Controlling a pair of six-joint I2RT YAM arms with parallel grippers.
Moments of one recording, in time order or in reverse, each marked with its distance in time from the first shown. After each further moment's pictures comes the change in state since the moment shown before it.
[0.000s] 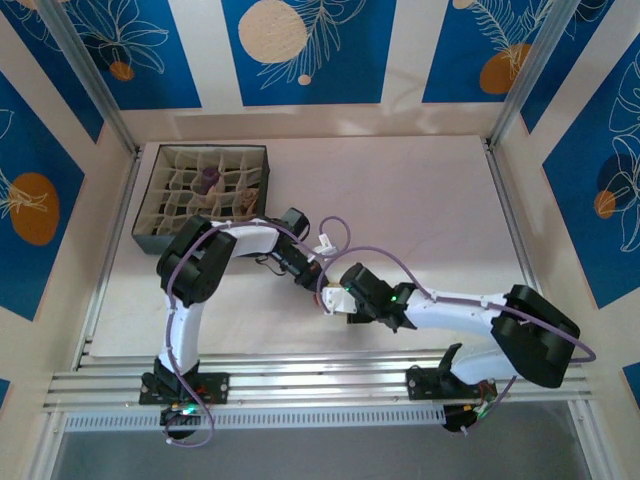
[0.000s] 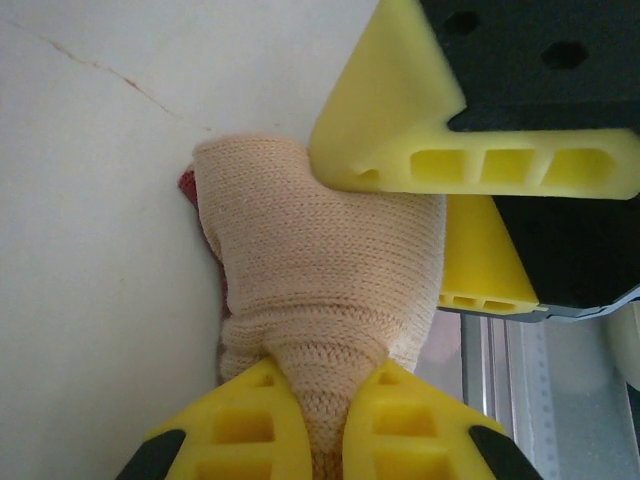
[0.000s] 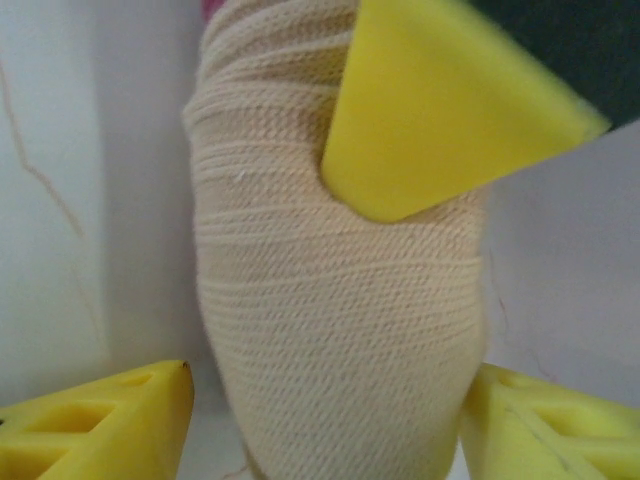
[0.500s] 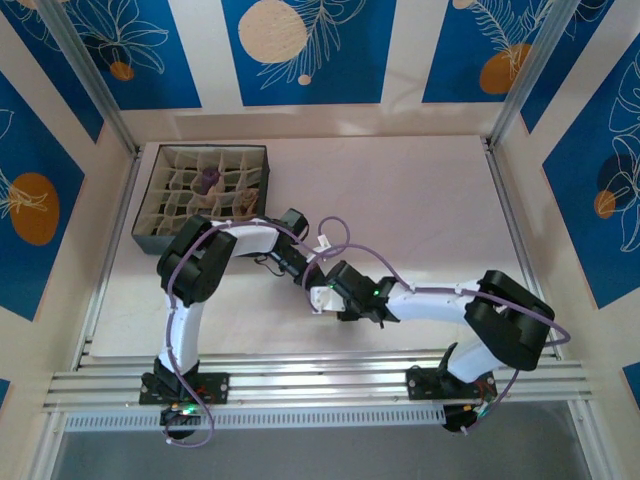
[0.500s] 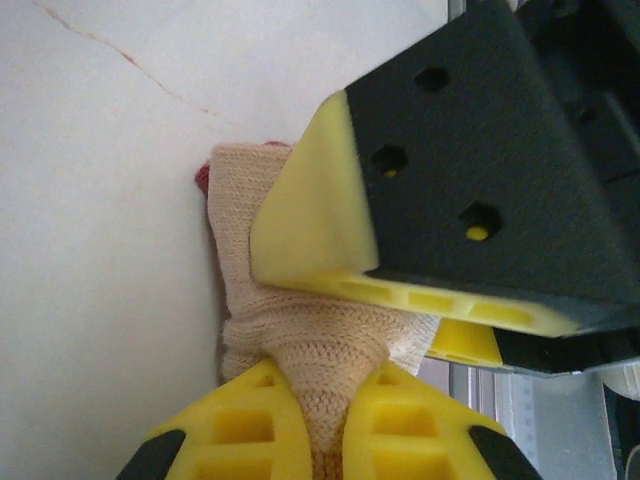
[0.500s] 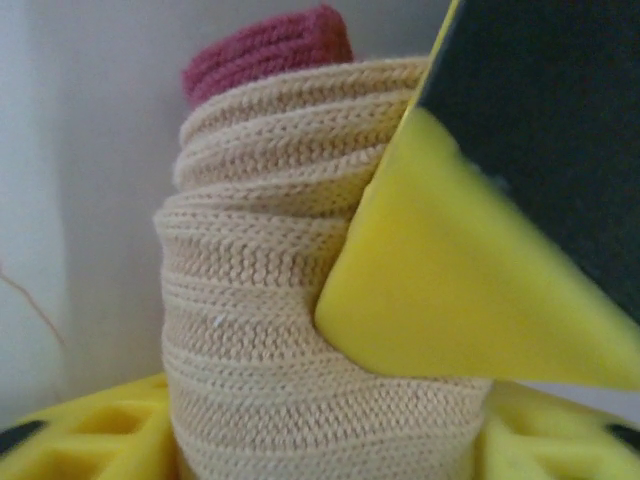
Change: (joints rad) left arm 0.002 0.003 0.000 -0.023 0.011 -0.019; right arm 0.024 0.155 0.110 -0.021 0.000 -0.001
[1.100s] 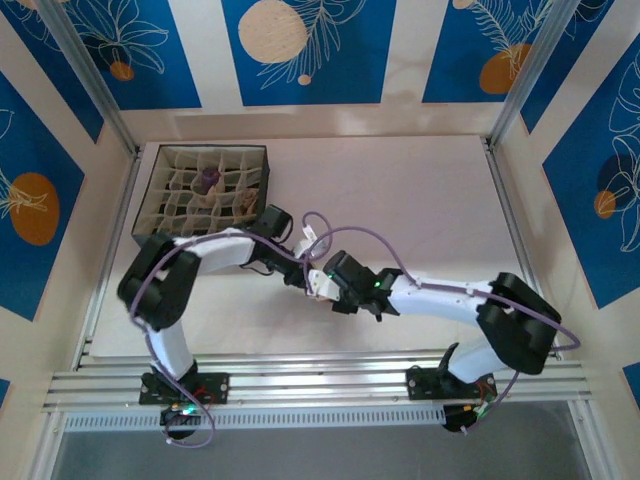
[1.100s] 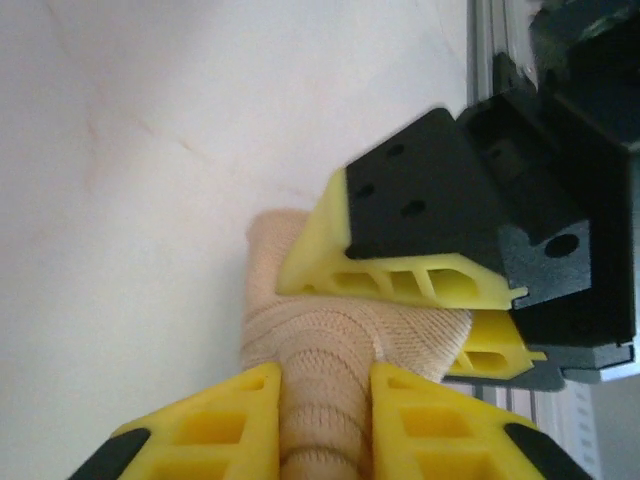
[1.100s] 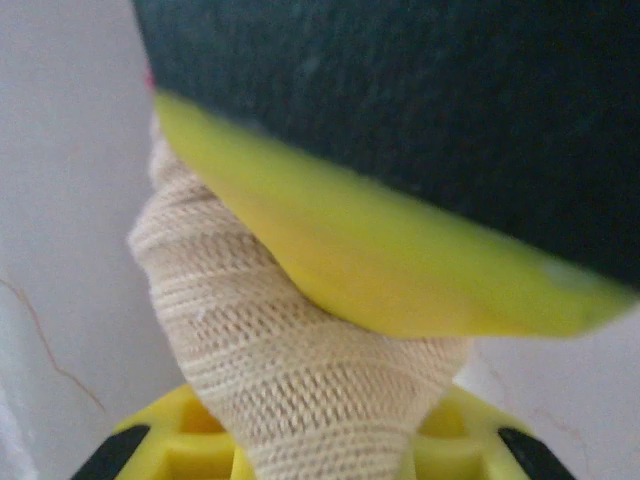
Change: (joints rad) left arm 0.039 -0.340 -0.255 0.310 -0.136 -0.137; right arm -0.027 -0.085 0.070 -0.073 -0.089 0.258
